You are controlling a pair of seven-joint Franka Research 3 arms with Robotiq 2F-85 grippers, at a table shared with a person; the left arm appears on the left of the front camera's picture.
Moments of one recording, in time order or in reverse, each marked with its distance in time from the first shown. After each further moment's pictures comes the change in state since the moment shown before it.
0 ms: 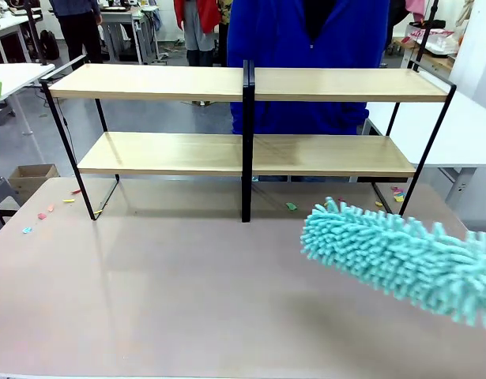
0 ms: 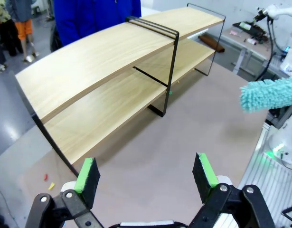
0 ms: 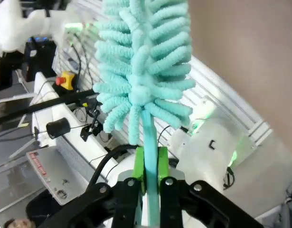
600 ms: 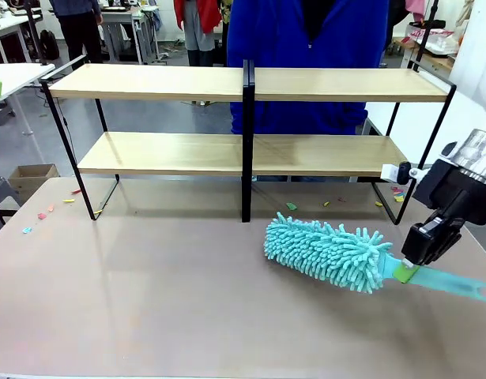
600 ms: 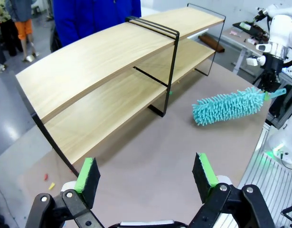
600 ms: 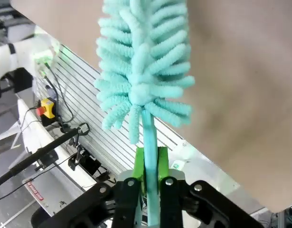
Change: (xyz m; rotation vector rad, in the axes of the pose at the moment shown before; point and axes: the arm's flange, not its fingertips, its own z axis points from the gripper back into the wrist) left arm 0.000 0.000 0.000 0.000 0.000 0.000; right arm 0.136 -0.054 -0.094 -0.034 0.073 -0.051
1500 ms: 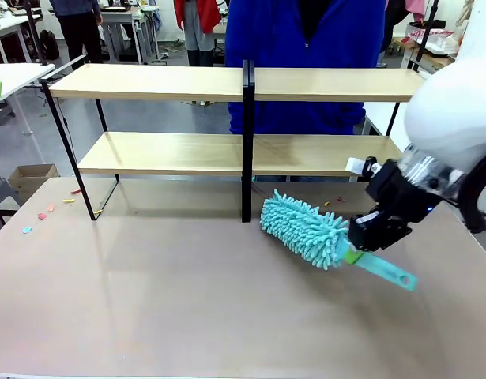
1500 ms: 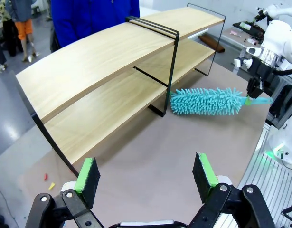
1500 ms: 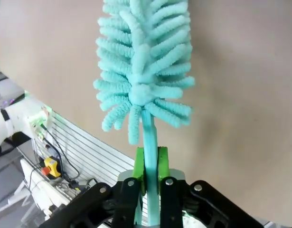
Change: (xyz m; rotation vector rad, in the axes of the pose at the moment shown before) left arm 0.000 0.000 0.000 0.000 0.000 0.000; right arm 0.059 0.030 -0.047 -0.106 -0.159 -0.192
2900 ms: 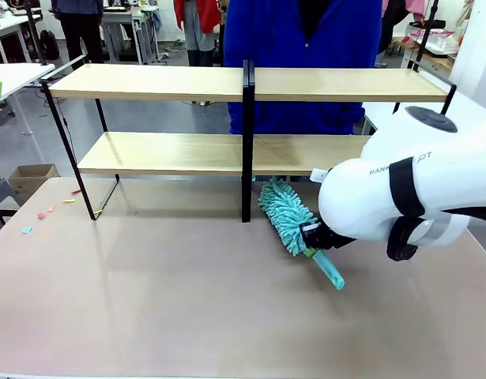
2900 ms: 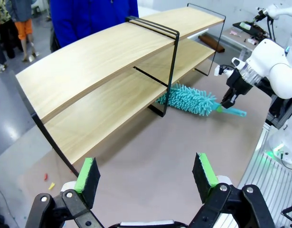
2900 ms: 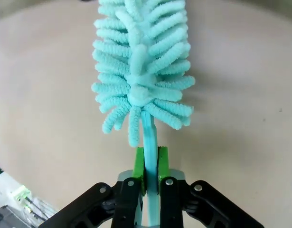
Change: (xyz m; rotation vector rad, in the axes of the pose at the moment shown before) left arm 0.000 0.000 0.000 0.000 0.000 0.000; right arm 0.053 0.008 -0.085 -0.169 -0.221 -0.105
